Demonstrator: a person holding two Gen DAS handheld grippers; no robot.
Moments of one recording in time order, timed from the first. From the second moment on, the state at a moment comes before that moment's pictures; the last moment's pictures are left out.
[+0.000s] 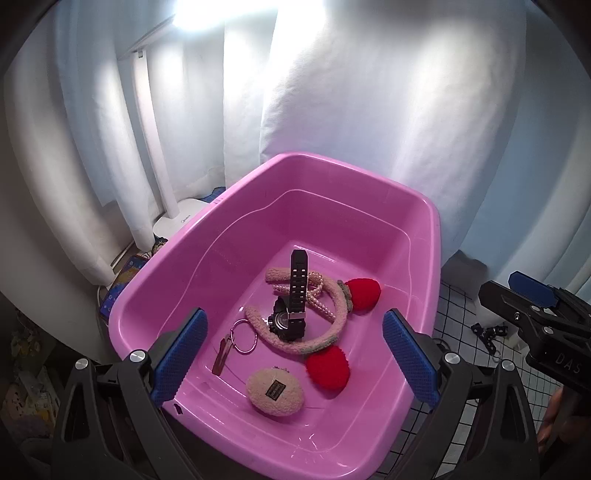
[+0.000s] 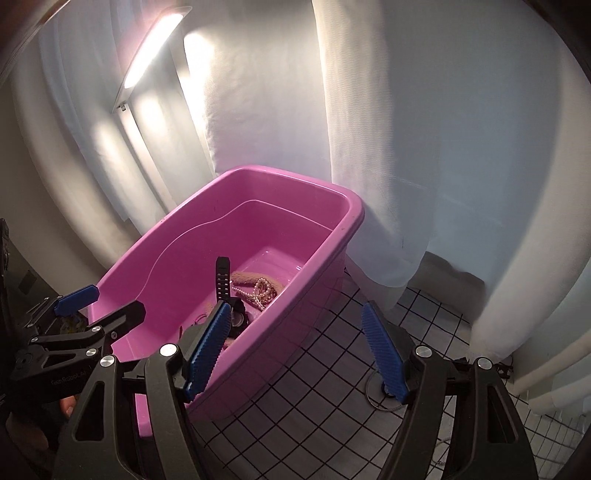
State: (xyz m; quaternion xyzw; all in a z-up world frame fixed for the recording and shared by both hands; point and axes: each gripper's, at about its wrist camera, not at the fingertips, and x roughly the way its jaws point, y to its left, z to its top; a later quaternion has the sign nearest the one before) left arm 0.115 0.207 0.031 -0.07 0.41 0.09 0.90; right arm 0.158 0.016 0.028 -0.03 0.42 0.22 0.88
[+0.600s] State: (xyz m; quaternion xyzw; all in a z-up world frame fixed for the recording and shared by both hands) left arm 0.110 0.097 0.046 -0.02 0.41 0.01 0.91; right arm 0.106 -0.110 0.023 0.01 0.42 0.14 0.89
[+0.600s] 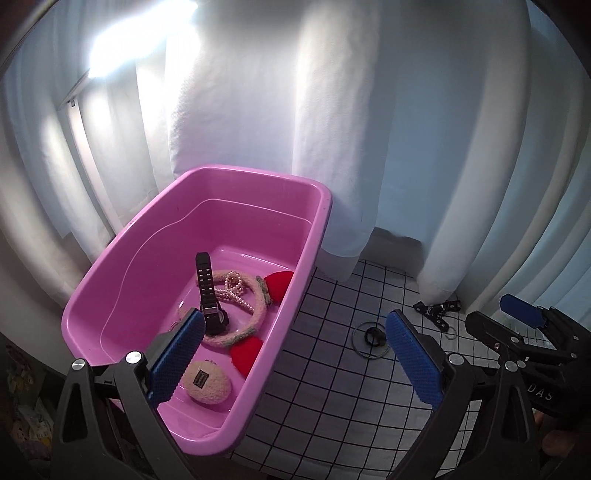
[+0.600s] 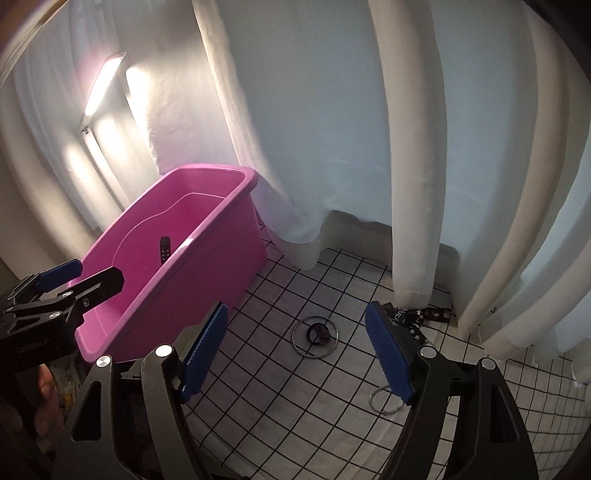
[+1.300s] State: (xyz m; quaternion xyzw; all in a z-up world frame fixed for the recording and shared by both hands) left arm 0.128 0.015 -0.066 0.04 0.49 -0.10 0.86; right arm 0.041 -0.201 -0.105 0.10 0.50 0.02 0.86
